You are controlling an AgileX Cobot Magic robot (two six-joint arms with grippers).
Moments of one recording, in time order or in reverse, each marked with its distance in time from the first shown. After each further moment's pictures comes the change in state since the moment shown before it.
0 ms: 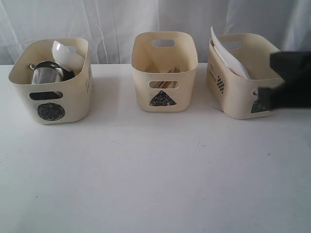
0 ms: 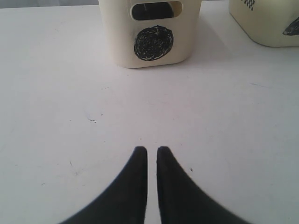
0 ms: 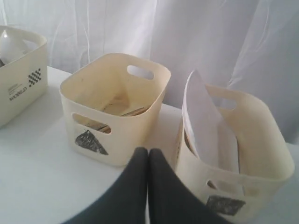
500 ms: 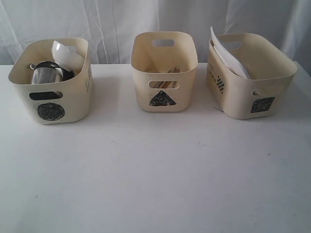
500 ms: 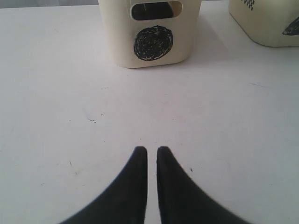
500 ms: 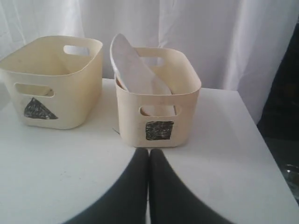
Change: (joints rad) left arm 0.000 0.000 0.000 0.000 0.000 0.000; right arm 0.000 -0.628 0.249 0.132 0.413 -0.092
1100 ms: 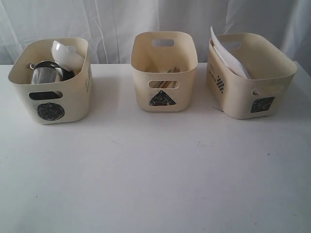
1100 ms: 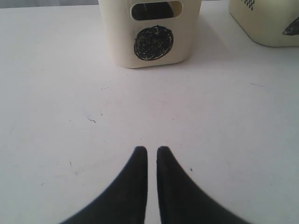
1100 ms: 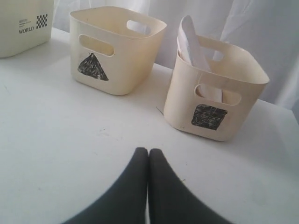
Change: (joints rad) left arm 0.000 0.000 0.001 0.000 0.000 0.000; right arm 0.000 -0.199 0.270 0.406 -0.141 -0.558
